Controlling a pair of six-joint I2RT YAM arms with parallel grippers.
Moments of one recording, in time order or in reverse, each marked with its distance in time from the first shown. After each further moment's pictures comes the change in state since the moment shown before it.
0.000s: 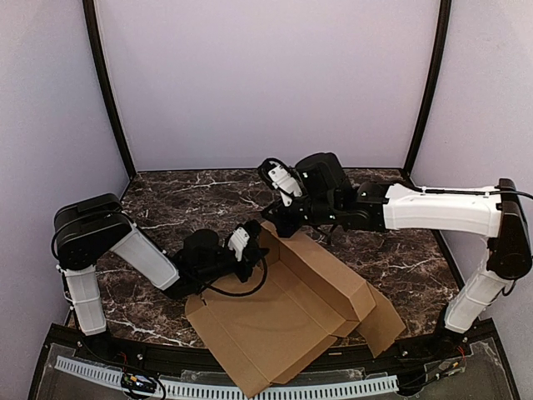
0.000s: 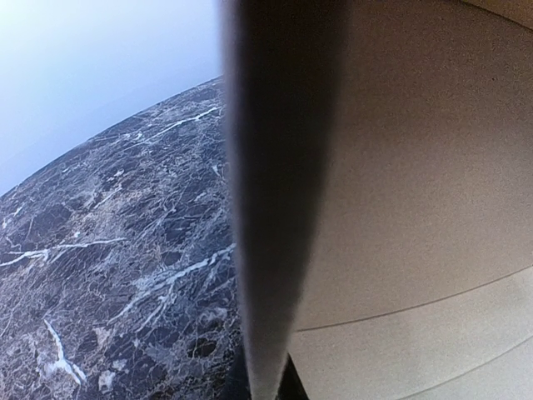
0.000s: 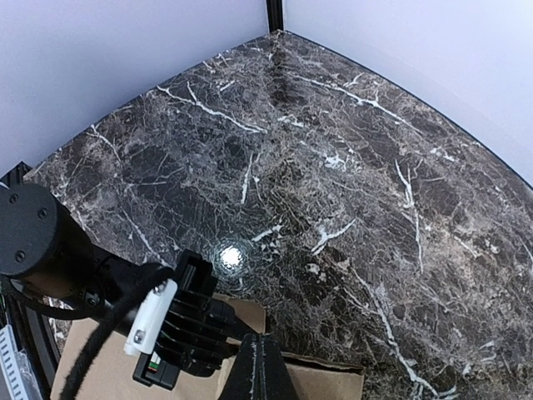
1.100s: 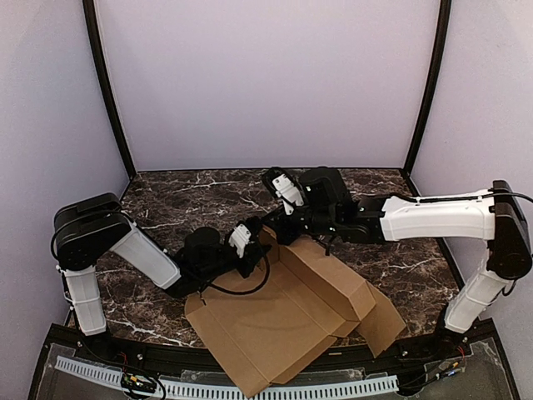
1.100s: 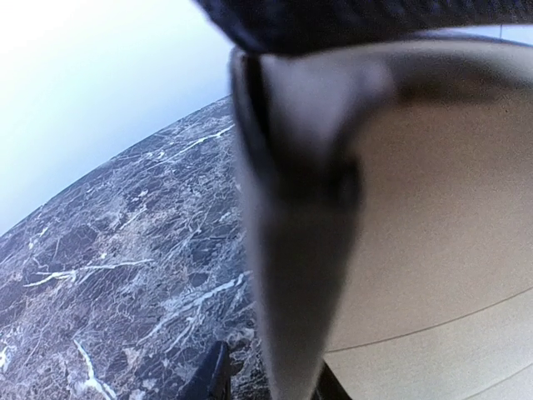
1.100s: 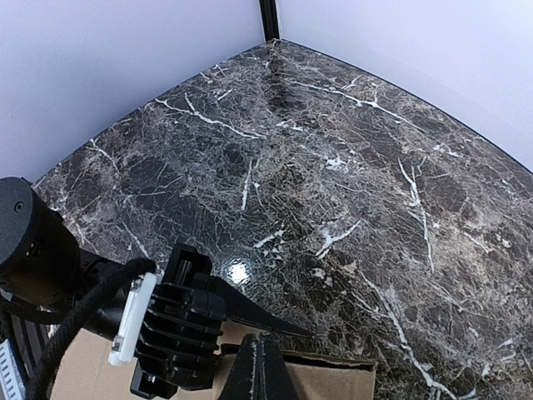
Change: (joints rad) left arm -0.001 -0.002 0.023 0.006 -0.075 0.048; right arm 0.000 0.007 -0.121 0.165 0.000 0.045
